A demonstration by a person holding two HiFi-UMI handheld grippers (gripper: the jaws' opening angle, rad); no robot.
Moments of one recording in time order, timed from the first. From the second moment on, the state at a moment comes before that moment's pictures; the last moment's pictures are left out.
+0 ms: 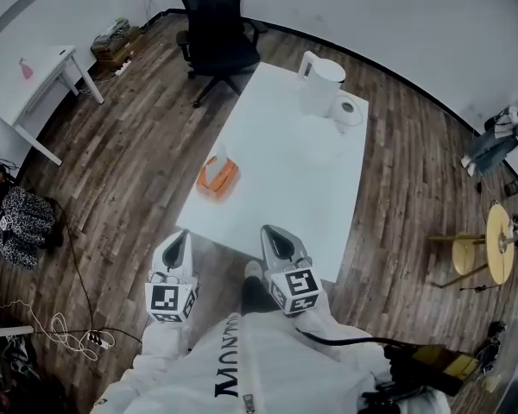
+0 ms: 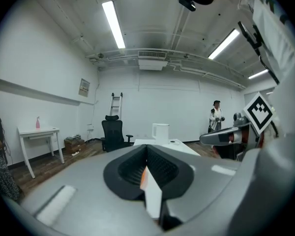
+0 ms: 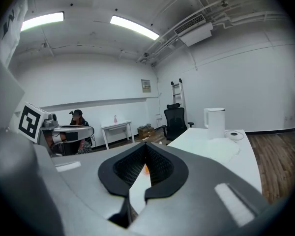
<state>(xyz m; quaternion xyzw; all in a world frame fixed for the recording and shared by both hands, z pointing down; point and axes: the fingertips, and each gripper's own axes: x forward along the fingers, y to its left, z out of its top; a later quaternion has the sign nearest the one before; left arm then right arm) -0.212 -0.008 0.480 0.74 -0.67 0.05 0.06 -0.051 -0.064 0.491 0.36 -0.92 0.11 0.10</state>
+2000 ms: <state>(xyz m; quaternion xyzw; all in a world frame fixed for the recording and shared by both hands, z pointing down) -0.243 -0.167 0.521 0.76 -0.62 0.18 0.12 -0.073 -0.197 0.512 0.37 -0.90 0.20 0.09</state>
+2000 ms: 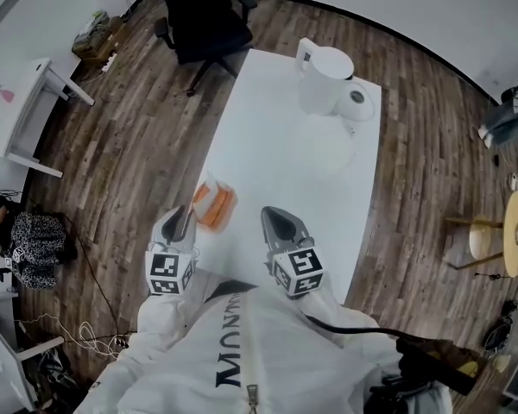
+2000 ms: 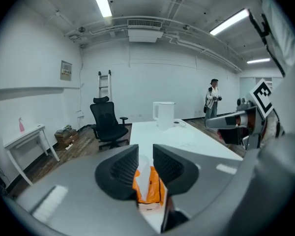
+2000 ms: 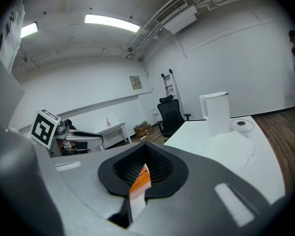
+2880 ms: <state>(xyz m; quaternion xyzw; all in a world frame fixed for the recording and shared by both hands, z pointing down) -0.231 -0.210 0.634 0.79 -0.47 0.36 0.16 -0.073 -0.197 0.541 0.41 -0.88 0.22 0.11</state>
